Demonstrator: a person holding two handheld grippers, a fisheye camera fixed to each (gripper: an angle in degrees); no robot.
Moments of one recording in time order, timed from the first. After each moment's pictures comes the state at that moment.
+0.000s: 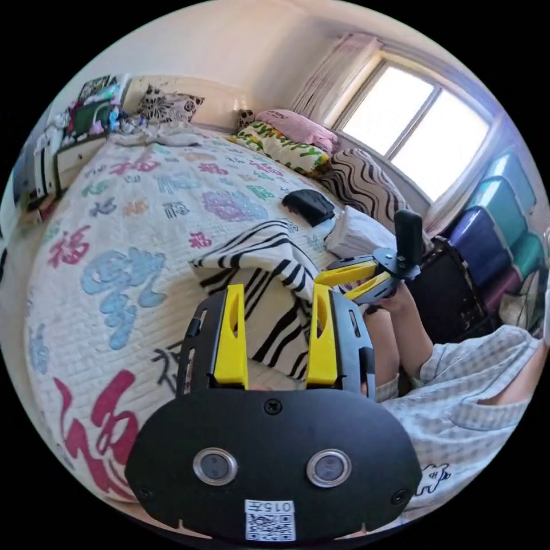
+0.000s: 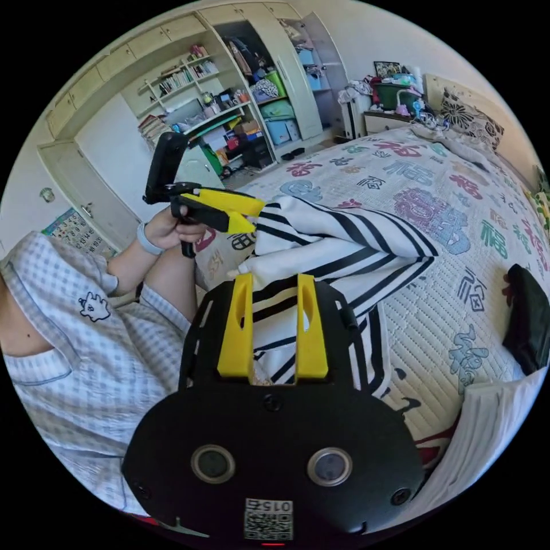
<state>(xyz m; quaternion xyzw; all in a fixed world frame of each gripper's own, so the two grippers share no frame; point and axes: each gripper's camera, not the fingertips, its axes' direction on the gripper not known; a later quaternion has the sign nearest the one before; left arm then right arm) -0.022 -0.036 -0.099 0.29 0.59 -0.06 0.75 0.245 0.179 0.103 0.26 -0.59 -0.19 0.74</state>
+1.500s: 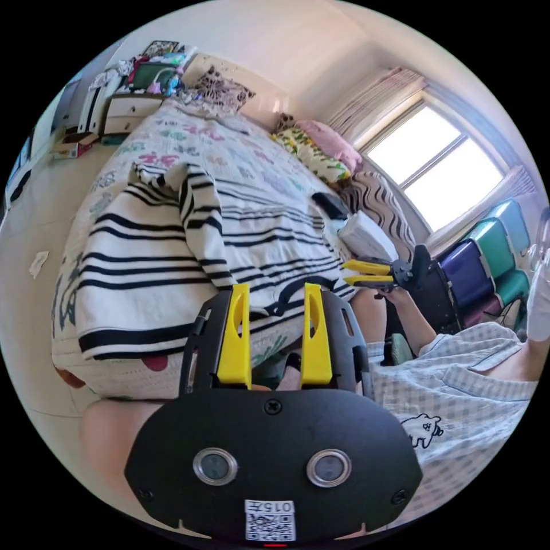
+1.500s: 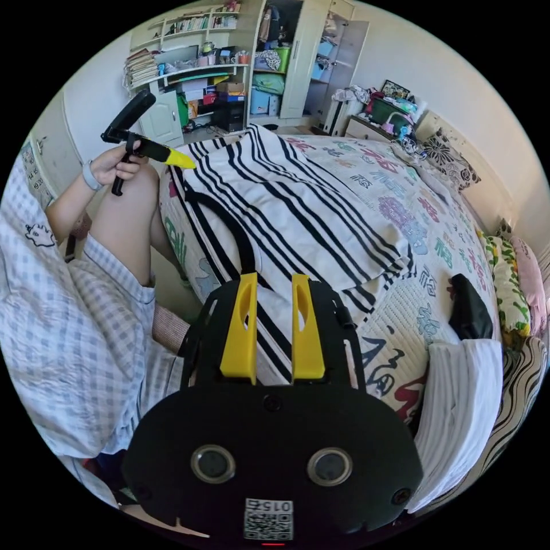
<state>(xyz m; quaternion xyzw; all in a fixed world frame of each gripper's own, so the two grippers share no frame) -0.205 0.190 -0.129 0.21 0.58 -0.13 0.78 0.101 0.243 0.044 0.27 -0.44 -0.21 0.83</state>
